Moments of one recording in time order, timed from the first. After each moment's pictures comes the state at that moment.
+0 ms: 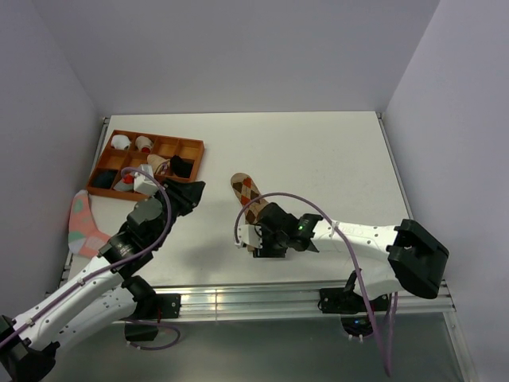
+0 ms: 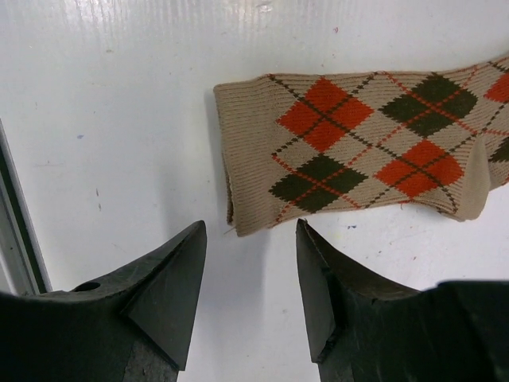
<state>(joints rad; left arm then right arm) -0.74 0.68 0.59 -0.04 -0.43 -0.96 0.99 1.36 0.73 -0.39 -0.10 -0.62</state>
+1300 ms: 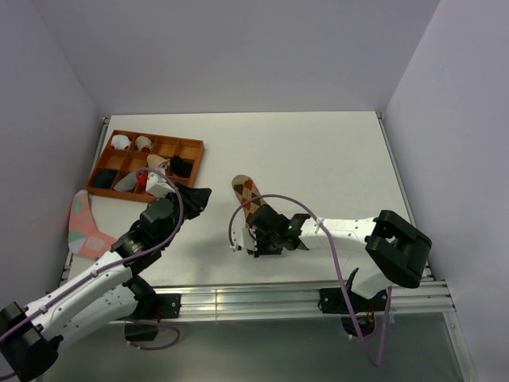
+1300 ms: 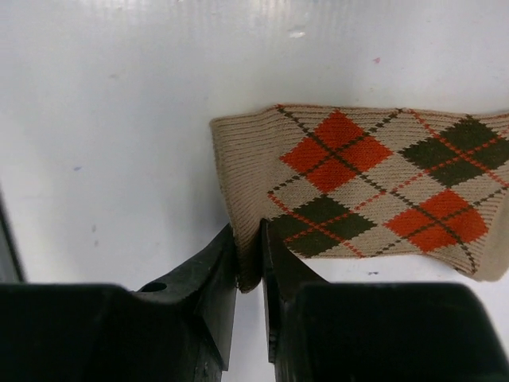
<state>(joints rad) -0.73 0.77 0.52 0.05 -0.38 -0.96 1.00 1.49 0.73 -0.30 -0.12 -0.64</state>
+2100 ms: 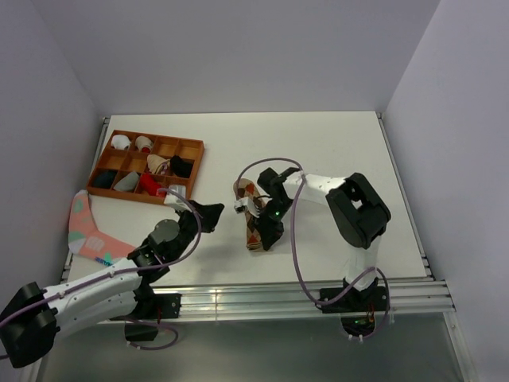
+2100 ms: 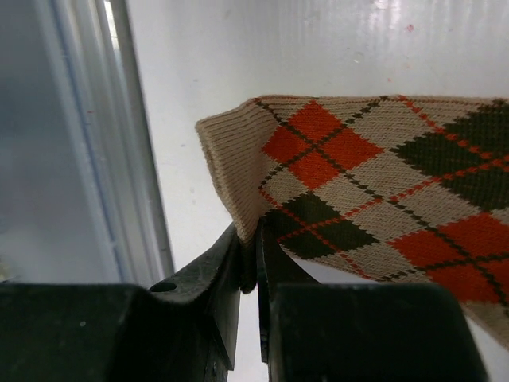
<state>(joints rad) -0.86 0.82 0.27 0.49 -0.35 -0.72 0.65 1.88 1.16 -0.88 -0.75 -0.71</state>
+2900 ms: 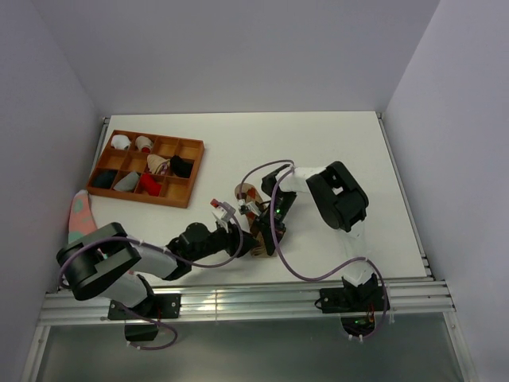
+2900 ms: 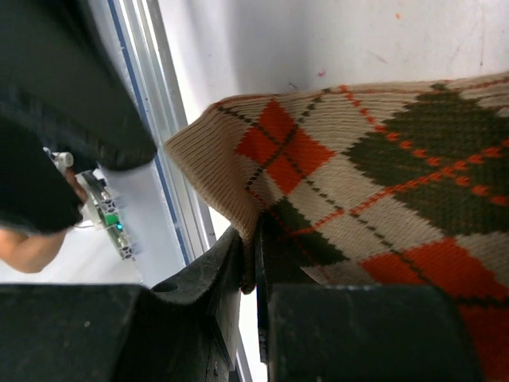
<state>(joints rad) -0.94 1.44 0.22 1.06 0.15 -0.53 0.58 2.13 1.31 -1.17 -0.89 -0.76</state>
